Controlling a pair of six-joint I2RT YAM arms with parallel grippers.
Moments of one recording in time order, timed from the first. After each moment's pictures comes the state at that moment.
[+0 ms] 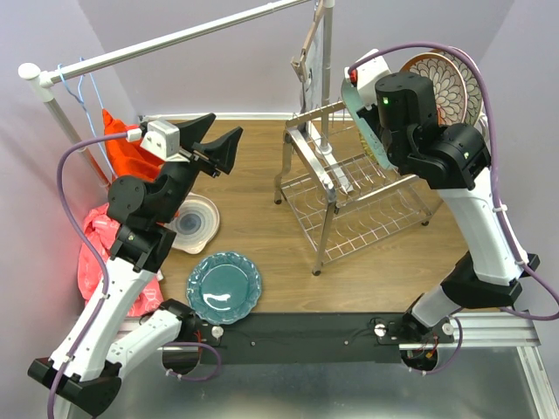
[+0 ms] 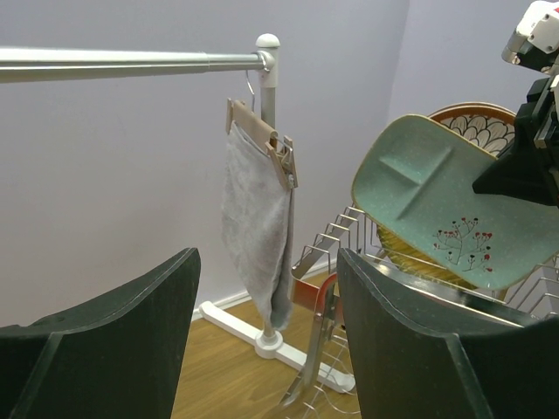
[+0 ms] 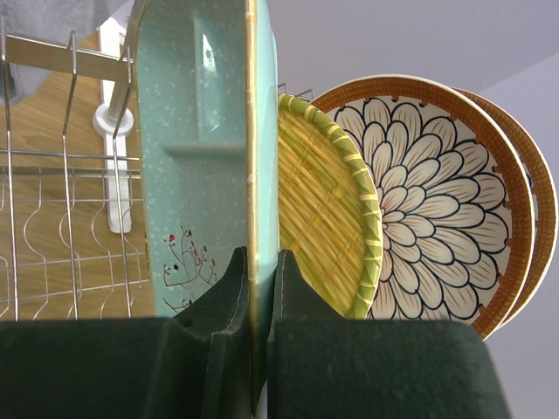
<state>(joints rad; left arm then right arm) -0.45 0.84 1.07 0.23 0.13 -0.16 0.78 1.58 2.32 -1.17 0.78 -0.38</state>
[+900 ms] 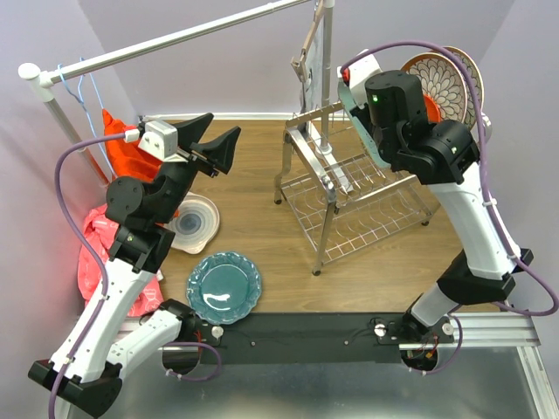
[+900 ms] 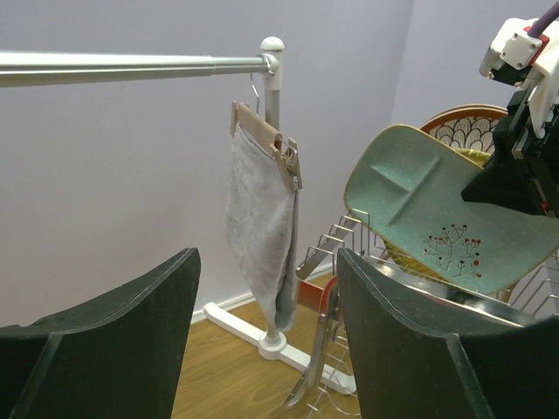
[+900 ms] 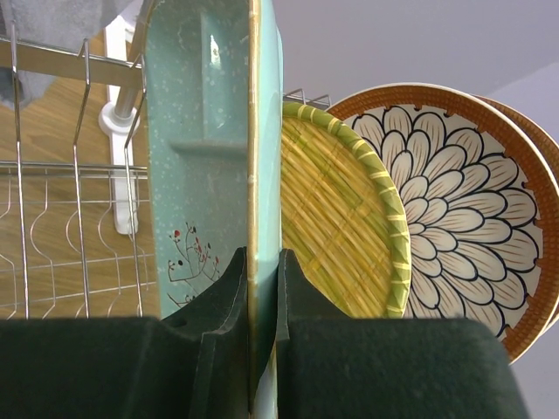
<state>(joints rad) -0.43 0.84 1.07 0.23 0.14 -0.16 0.78 1.61 2.32 -1.16 0.77 -0.37</state>
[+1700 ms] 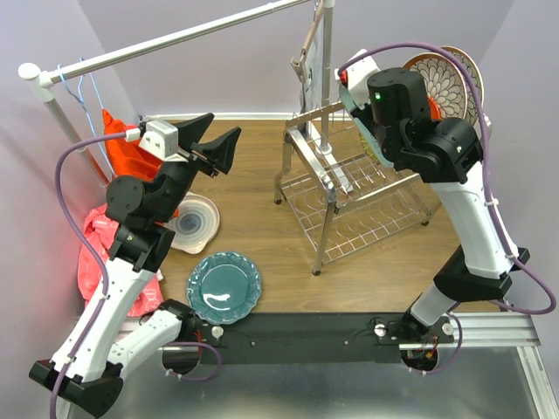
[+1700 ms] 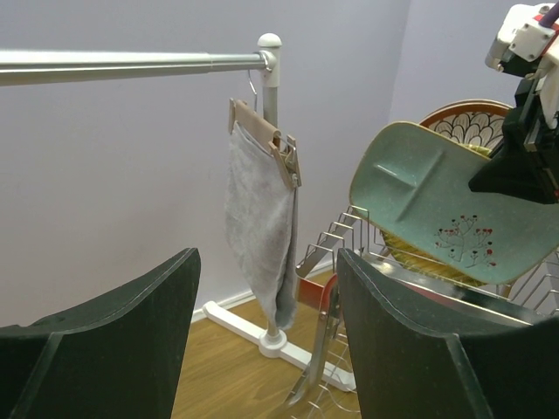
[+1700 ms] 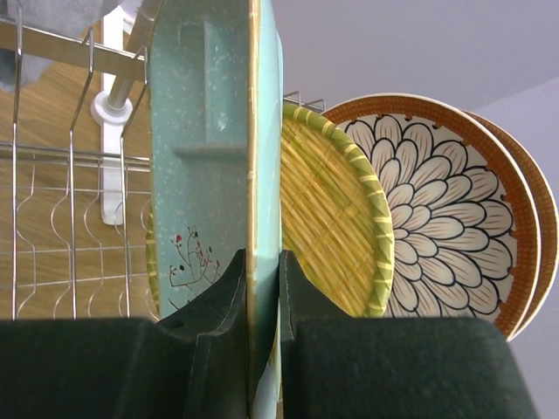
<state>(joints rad) -0.42 0.84 1.07 0.23 0.16 -0.16 0.78 1.64 2.39 -1.21 0.76 -0.43</state>
